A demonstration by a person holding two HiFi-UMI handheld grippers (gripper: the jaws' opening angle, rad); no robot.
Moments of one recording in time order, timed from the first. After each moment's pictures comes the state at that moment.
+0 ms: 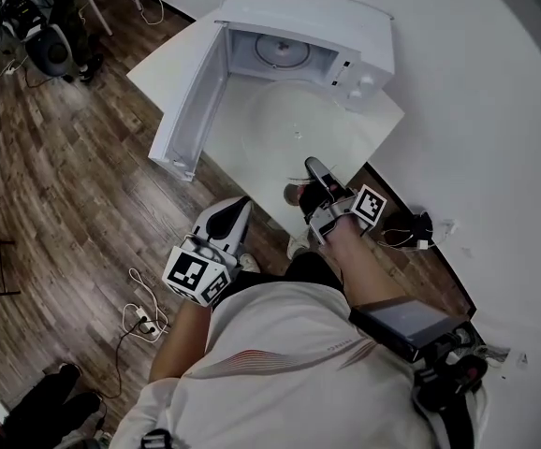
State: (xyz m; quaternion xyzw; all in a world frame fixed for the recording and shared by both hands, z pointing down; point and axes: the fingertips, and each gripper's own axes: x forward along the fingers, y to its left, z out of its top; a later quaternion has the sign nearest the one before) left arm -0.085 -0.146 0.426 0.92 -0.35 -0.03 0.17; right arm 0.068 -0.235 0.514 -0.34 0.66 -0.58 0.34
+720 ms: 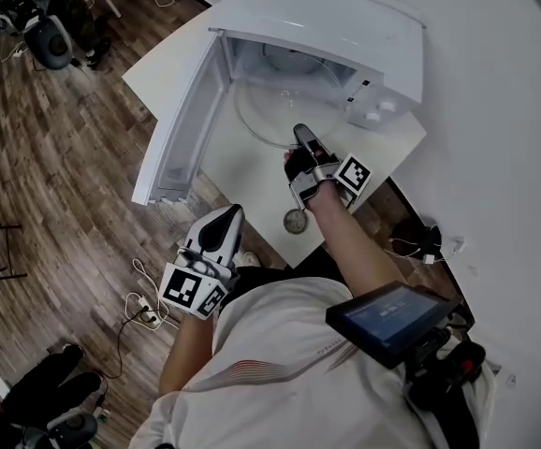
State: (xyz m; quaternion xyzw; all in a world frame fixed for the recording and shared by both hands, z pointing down) left arm -0.077 -0.230 0.450 0.89 -0.42 -0.02 0.19; right arm 0.063 -0.403 0.570 -0.36 0.62 -0.60 0.34
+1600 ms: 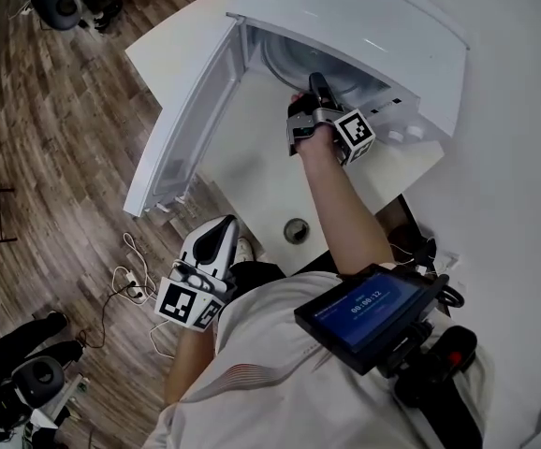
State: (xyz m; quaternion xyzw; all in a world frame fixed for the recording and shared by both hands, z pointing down) left arm -0.094 -0.243 0.480 0.84 -0.48 -0.03 0.23; right arm 0.063 -0.546 0.604 -0.44 0.57 -0.57 0.39
